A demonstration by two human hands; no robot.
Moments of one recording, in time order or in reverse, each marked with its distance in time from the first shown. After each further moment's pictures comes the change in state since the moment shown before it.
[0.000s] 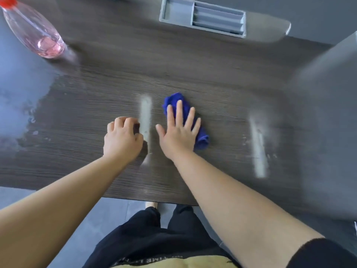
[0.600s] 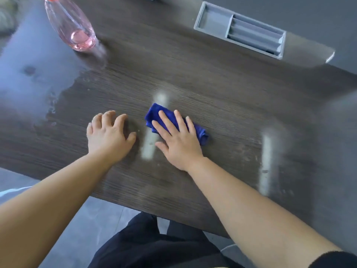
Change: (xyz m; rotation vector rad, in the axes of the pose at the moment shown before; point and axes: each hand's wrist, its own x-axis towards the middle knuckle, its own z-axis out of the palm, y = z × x) left_hand 0.021 -0.044 -0.026 0.154 0.055 -0.170; right_hand 0.031 -0.005 0.000 -0.108 0.014 -0.702
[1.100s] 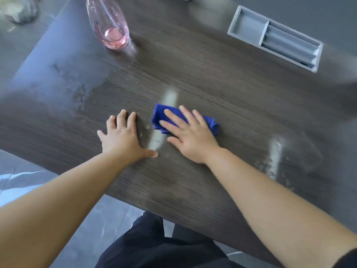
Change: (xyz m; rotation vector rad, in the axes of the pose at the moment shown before) left_hand 0.014 -0.034 -0.005 0.088 -0.178 -0.094; right_hand 0.049 -0.006 -0.003 -0.039 0.014 -0.230
